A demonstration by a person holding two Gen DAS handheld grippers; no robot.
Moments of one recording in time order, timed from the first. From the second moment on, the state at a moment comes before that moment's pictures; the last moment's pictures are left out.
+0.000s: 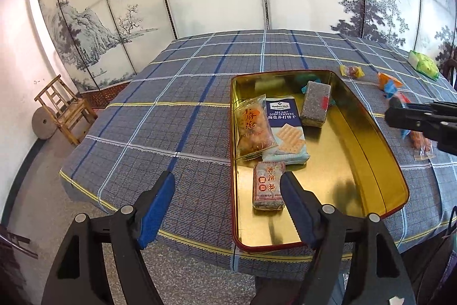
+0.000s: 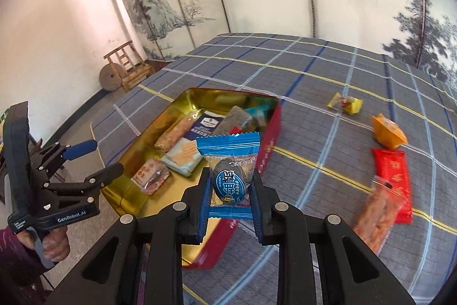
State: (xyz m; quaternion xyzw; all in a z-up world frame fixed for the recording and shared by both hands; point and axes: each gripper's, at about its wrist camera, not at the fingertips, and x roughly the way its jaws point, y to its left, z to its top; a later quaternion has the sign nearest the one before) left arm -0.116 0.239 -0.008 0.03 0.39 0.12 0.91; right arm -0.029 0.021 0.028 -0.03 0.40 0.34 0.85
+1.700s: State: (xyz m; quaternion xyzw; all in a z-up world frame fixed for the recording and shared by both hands) left arm -0.116 0.239 -0.019 0.05 0.38 0.11 0.92; right arm 0.024 0.134 -0.017 -0.05 0.46 0.35 0.82
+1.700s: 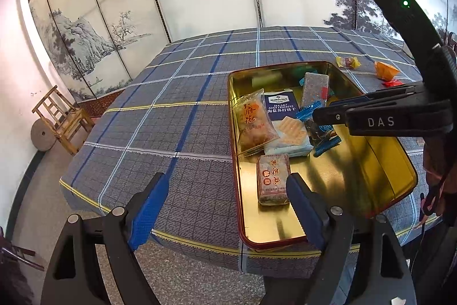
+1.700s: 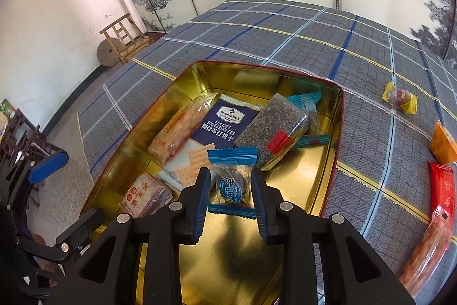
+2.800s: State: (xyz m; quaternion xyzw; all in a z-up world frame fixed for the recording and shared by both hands) left arm -0.113 0.213 -0.002 0.09 0.38 0.11 0.92; right arm 0.017 -0.144 -0.039 0.04 0.39 0.09 0.91
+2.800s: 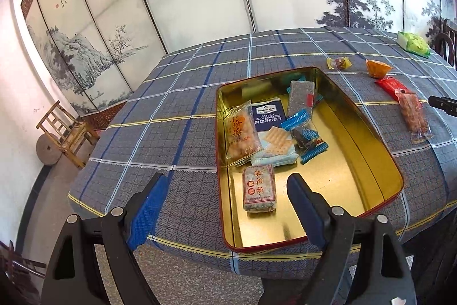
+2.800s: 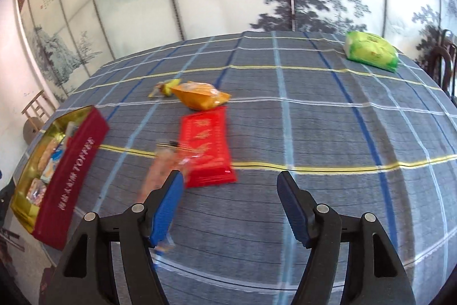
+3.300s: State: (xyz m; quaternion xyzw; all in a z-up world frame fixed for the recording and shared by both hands) left arm -0.004 0.129 0.050 0.09 0.41 -0.10 0.90; right arm 0.056 -0.206 -0.055 0.05 0.44 0.06 0.90
